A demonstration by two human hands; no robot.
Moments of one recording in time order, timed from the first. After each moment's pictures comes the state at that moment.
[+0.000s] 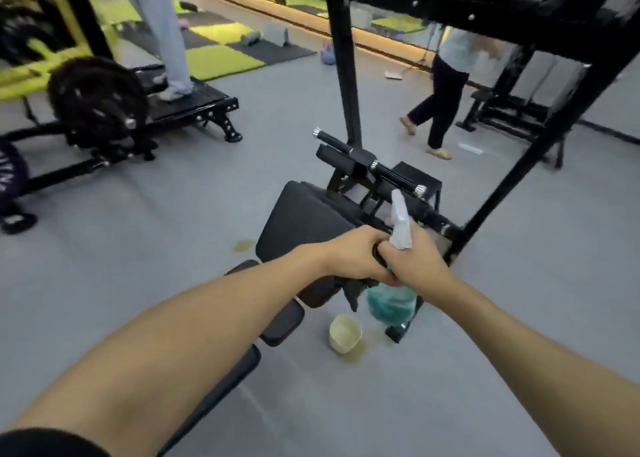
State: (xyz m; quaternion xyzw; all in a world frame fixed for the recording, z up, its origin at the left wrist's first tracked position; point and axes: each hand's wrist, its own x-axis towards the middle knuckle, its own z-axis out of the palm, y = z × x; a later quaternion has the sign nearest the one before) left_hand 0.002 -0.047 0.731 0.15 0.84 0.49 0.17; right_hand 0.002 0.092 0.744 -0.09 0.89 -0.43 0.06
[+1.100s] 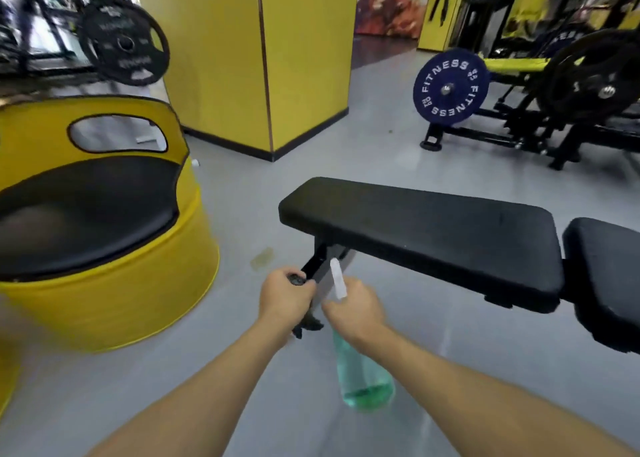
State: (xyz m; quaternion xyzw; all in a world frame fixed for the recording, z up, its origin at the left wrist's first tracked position) left_hand 0.458 -0.050 0.194 -0.73 0.41 0.36 -0.42; right_hand 0.337 -0.047 0.196 -0.64 0.67 -0.20 0.32
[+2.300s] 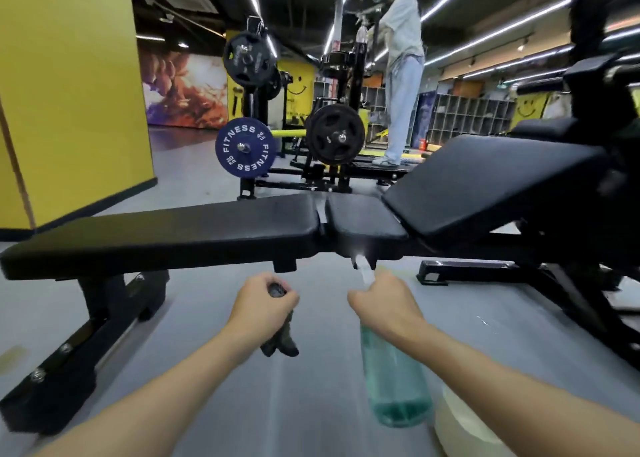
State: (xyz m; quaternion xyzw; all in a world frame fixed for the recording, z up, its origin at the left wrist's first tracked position) left_hand 0.192 -0.009 0.108 -0.46 0.68 0.42 -0.38; right_hand 0.022 0.076 0.133 -0.45 0.82 -0.33 0.09
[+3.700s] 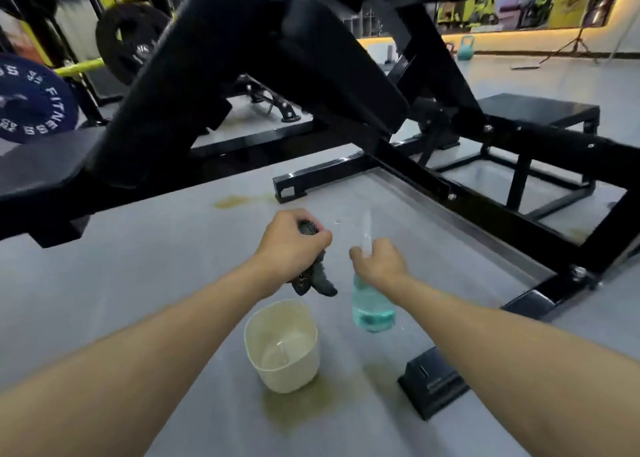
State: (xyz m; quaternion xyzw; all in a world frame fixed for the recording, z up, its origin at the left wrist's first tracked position) left_hand -0.250 0.165 0.067 -0.30 0.82 0.44 -0.20; right_hand -0.378 0.254 -0.019 -0.21 0.89 -0.37 0.14
